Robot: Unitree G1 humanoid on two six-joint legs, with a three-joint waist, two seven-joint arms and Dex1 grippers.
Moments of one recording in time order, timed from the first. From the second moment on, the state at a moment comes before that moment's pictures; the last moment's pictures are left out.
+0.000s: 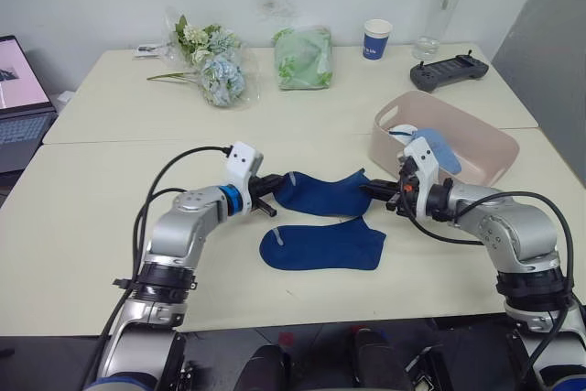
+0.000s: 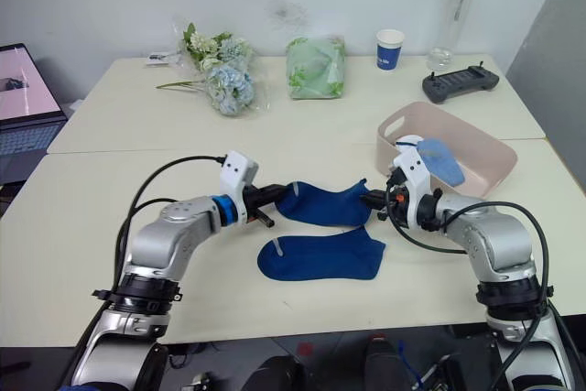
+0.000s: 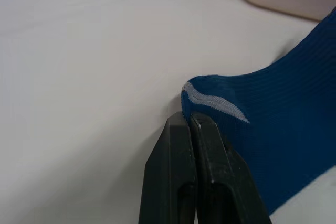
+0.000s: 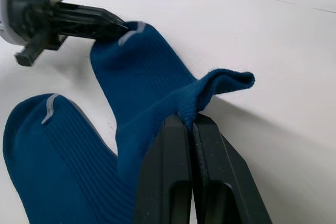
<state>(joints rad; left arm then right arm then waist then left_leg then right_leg) -0.50 0.42 0.01 0.05 -0.33 0.68 -0.67 -0.49 -0.52 -0.01 -0.20 0.48 0.96 0.72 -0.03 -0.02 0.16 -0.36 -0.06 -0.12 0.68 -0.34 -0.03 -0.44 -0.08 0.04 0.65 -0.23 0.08</state>
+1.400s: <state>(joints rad) -0.09 0.51 0.11 -0.51 -0.66 1.06 -0.50 -0.22 -0.63 -0.06 -0.42 0.71 1.09 0.67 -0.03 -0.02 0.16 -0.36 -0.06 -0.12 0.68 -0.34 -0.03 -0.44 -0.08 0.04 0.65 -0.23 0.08</state>
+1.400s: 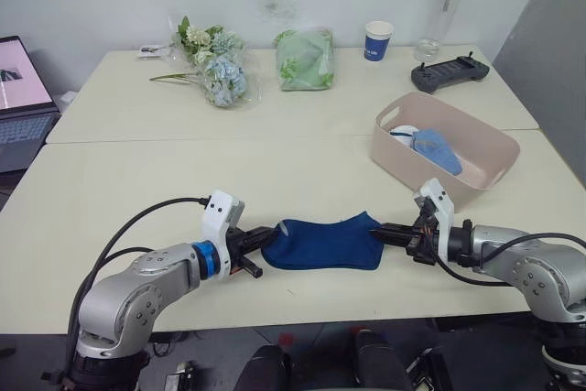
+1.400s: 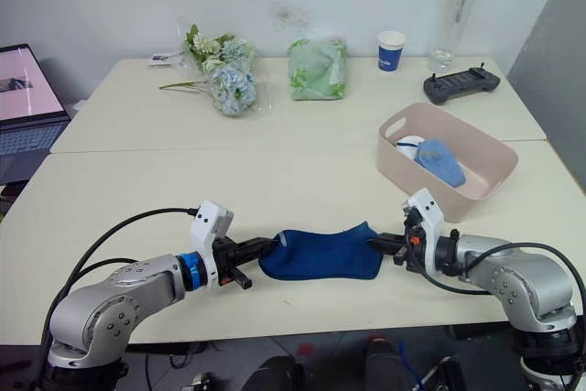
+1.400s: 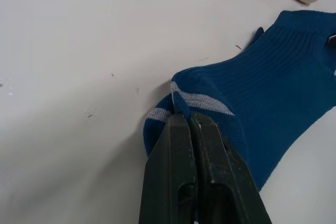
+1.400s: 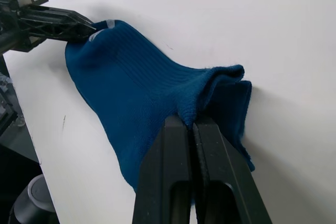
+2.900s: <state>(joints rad) -0.06 0.63 0.07 -0.48 -0.61 0.92 -0.59 -0.23 -0.71 -0.04 -0.40 0.65 1.03 0.68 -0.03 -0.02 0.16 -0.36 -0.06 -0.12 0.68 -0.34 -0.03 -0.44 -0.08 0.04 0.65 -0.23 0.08</state>
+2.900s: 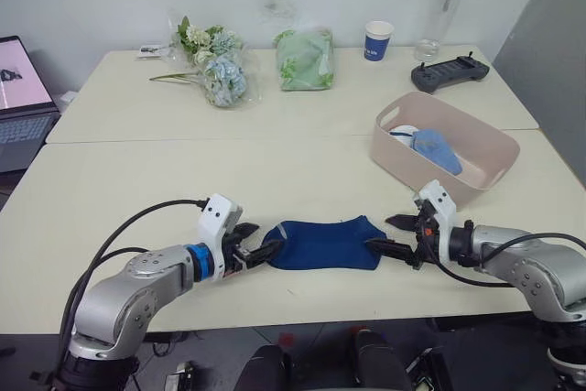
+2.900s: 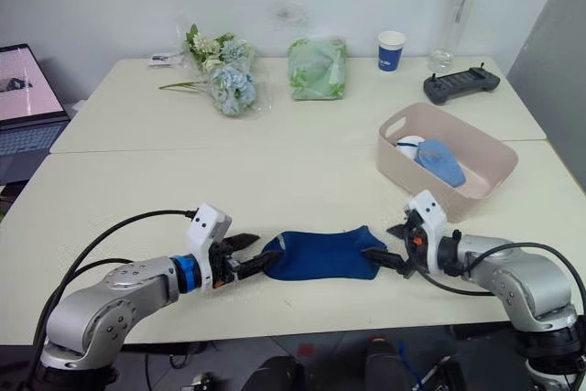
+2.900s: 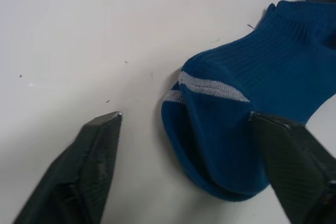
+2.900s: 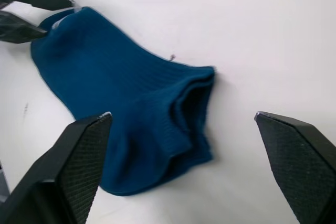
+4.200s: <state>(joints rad) -0.14 0.65 -0.14 -0.21 -0.29 0.32 -0.89 -0.17 -0.59 0.18 -0.36 0.36 0.41 0.85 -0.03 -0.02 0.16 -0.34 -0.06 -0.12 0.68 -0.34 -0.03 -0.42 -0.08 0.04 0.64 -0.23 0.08</state>
